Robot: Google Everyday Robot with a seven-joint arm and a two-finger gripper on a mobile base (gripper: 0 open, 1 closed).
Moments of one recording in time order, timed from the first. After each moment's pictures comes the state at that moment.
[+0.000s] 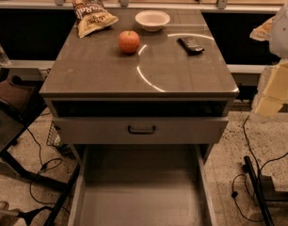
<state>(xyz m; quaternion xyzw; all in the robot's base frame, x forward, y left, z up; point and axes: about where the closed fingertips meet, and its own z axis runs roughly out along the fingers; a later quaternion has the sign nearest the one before) 0.438 -0.214 0.985 -0.60 0.78 -0.05 0.17</state>
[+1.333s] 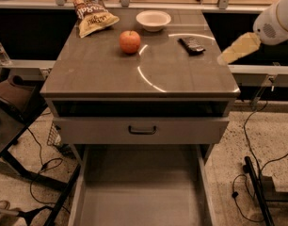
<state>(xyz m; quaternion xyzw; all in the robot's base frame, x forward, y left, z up) 0.644 -0.286 0.938 -0.33 0.88 0.00 0.34</state>
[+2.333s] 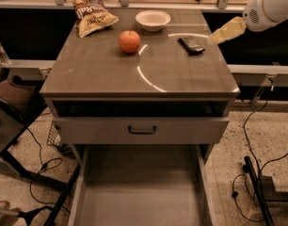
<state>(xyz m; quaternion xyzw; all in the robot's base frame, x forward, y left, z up) 0.714 -0.287 0.946 -0.25 0.89 0.02 0.39</state>
